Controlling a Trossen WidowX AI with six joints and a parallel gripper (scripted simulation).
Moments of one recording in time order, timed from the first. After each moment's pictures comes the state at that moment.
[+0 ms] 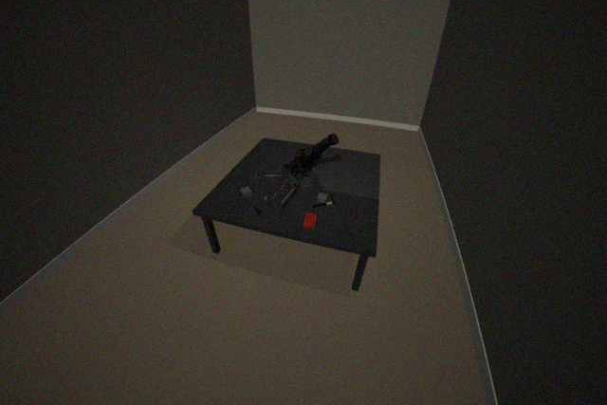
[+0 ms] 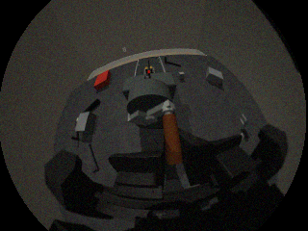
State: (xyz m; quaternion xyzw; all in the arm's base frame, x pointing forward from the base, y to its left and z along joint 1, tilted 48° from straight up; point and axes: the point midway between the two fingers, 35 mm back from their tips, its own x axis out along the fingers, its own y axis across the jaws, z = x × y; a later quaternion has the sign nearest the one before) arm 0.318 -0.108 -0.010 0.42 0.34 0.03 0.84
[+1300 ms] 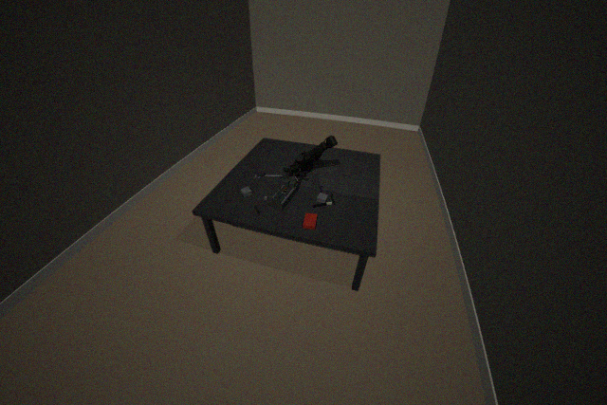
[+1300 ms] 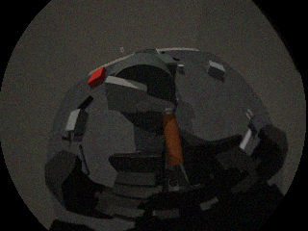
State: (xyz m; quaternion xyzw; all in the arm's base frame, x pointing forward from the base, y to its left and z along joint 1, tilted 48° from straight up) arm 0.321 -0.084 -0.035 0.43 0.34 0.02 0.84
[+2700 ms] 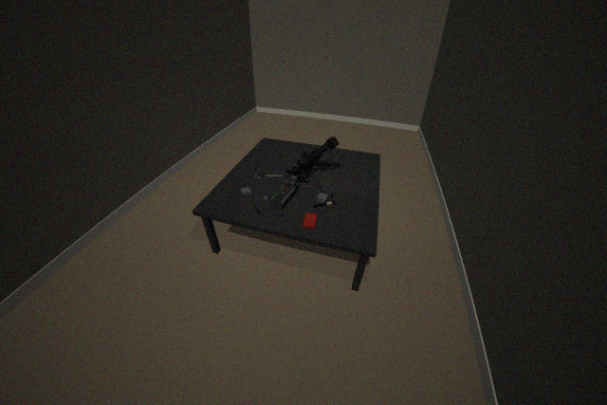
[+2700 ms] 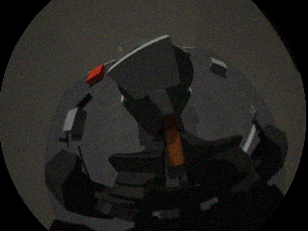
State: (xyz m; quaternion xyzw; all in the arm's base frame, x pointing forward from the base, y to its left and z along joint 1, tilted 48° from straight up) arm 0.328 -0.064 -0.031 0.43 0.35 0.01 0.83
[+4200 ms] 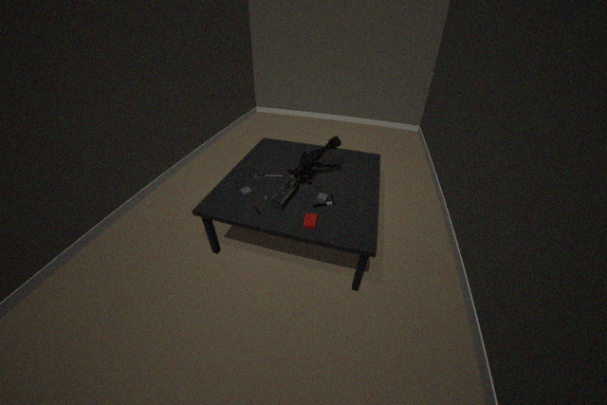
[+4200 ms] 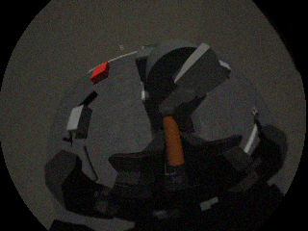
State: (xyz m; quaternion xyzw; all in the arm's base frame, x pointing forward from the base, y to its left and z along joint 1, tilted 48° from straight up) arm 0.333 -0.049 -0.010 0.43 0.35 0.02 0.83
